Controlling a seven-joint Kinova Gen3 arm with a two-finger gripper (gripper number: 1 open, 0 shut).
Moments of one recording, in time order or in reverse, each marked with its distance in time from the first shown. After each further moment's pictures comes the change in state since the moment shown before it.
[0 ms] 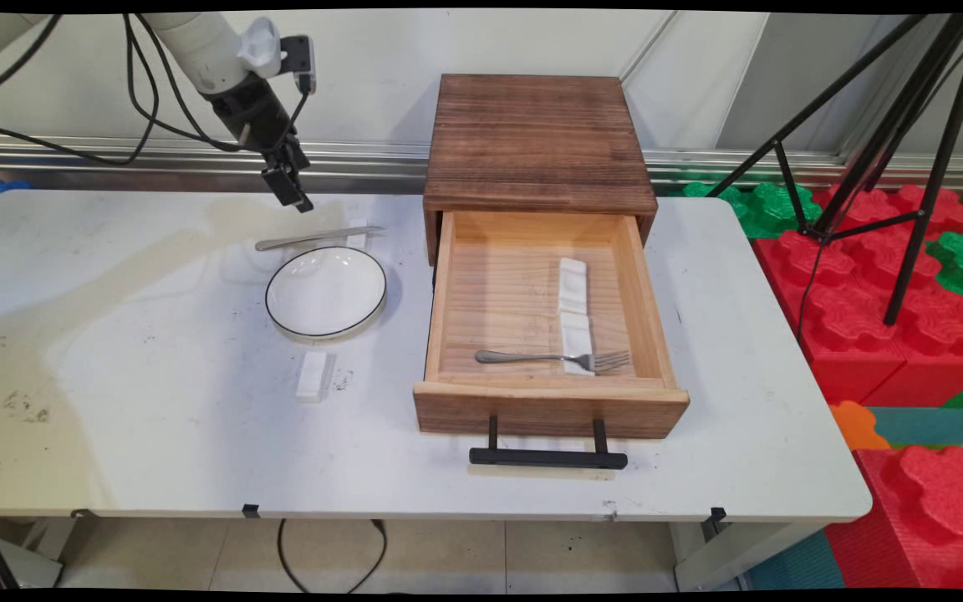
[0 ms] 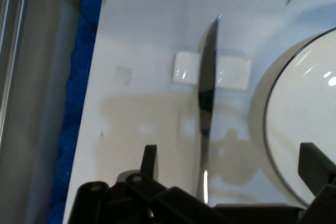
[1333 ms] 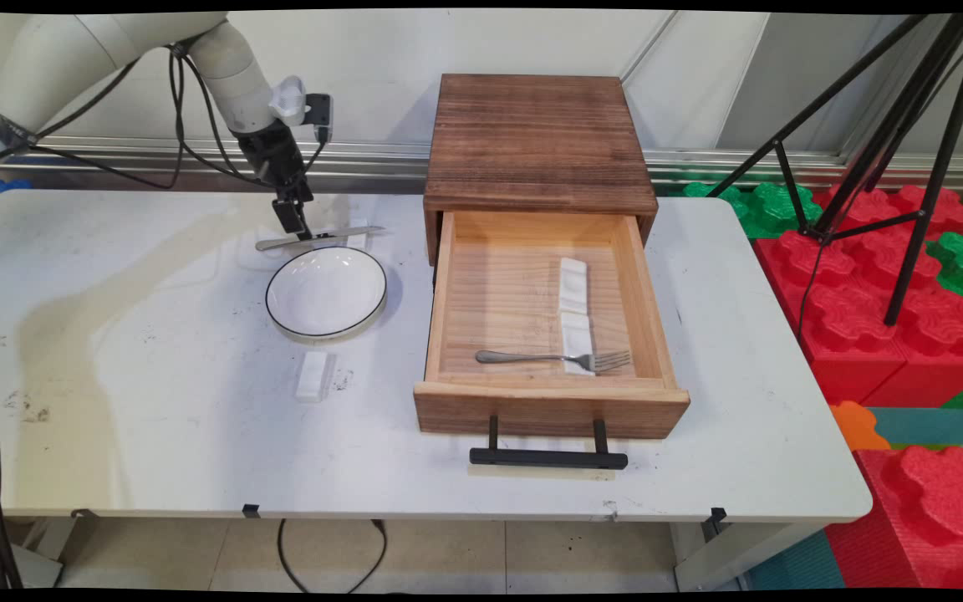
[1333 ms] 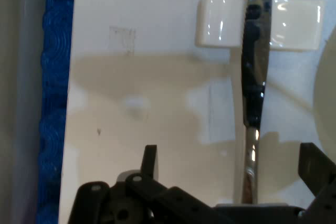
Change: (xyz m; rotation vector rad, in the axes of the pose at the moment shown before) arm -0.010 -0.042 0.092 -0.071 -0.116 0.058
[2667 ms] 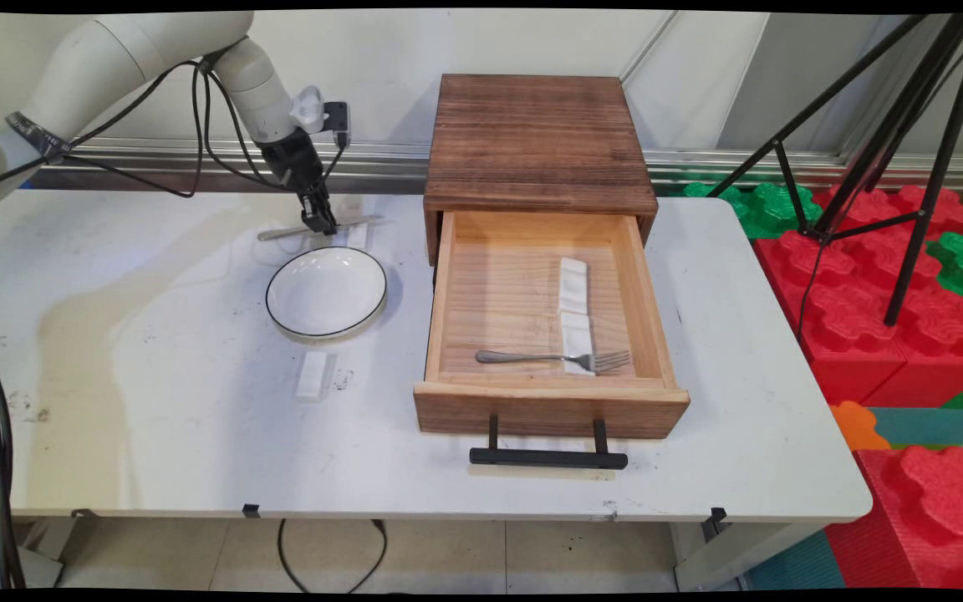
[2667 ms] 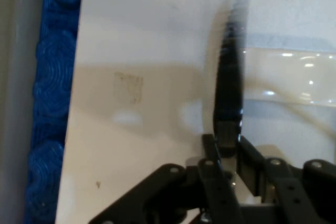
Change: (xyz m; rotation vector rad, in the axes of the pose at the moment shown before) arm 0.013 -0.013 0.030 -0.033 0.053 -0.031
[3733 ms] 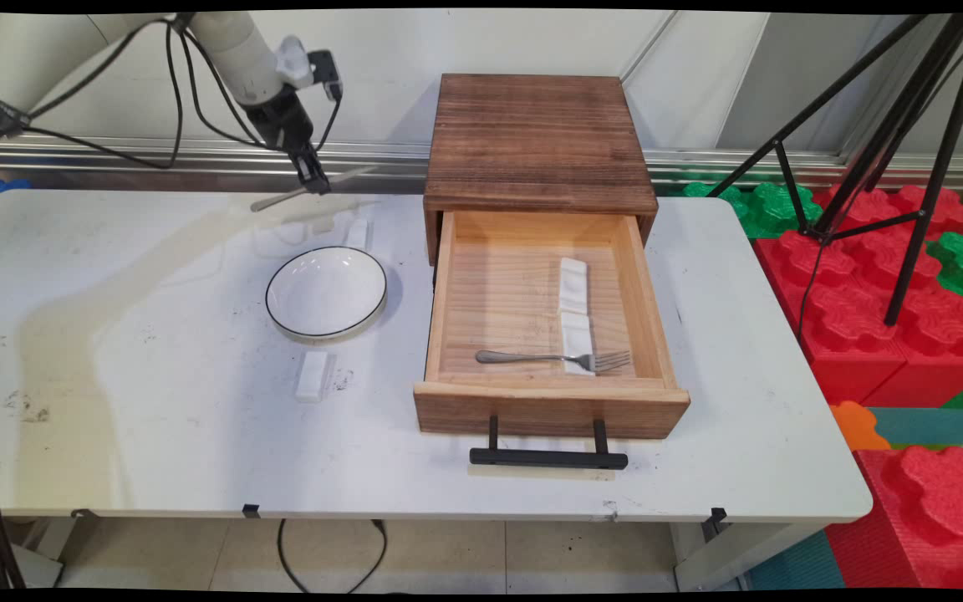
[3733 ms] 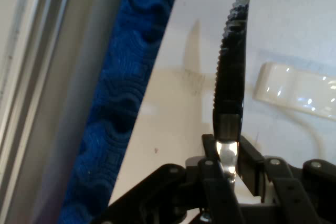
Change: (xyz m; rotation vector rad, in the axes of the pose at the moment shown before) arm 0.007 0.007 -0.065 0.141 0.039 -0.148
